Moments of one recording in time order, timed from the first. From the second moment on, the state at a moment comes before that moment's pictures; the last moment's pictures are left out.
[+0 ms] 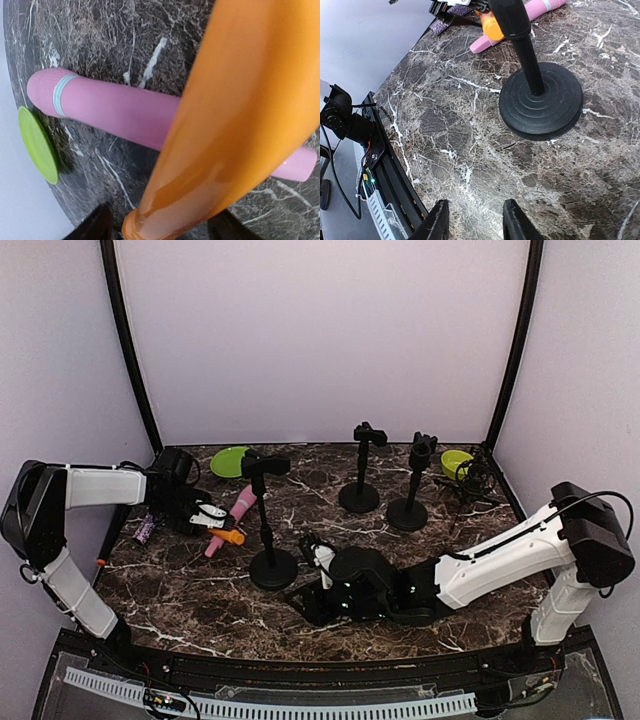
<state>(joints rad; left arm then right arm) -0.26 1.61 0.94 -0.38 0.04 1.55 1.35 1.70 0.88 0.27 0.17 0.66</state>
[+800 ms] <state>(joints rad) -0.24 1.30 1.18 -0.82 0.57 0.99 1.19 1.81 1.03 0.49 0.15 0.29</state>
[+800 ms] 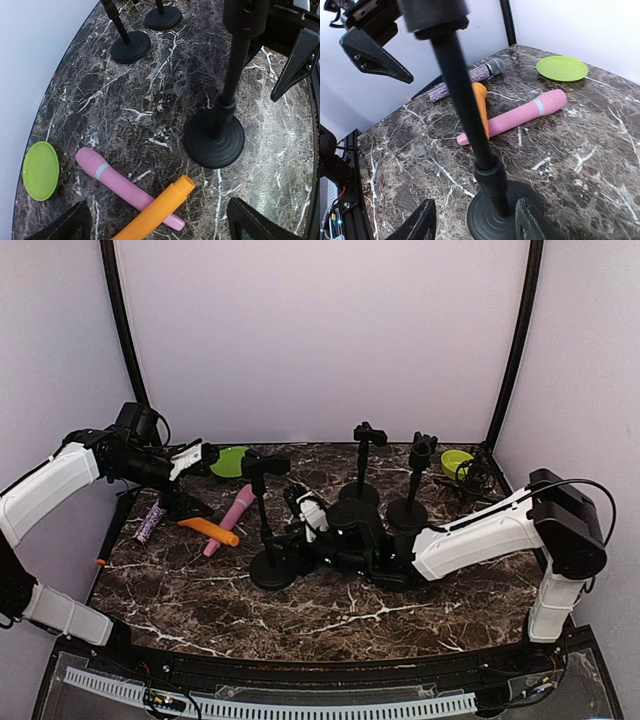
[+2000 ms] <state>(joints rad) -0.14 1.09 0.44 -0.44 0.19 1.44 1.19 2.09 1.21 0.75 0.27 0.19</state>
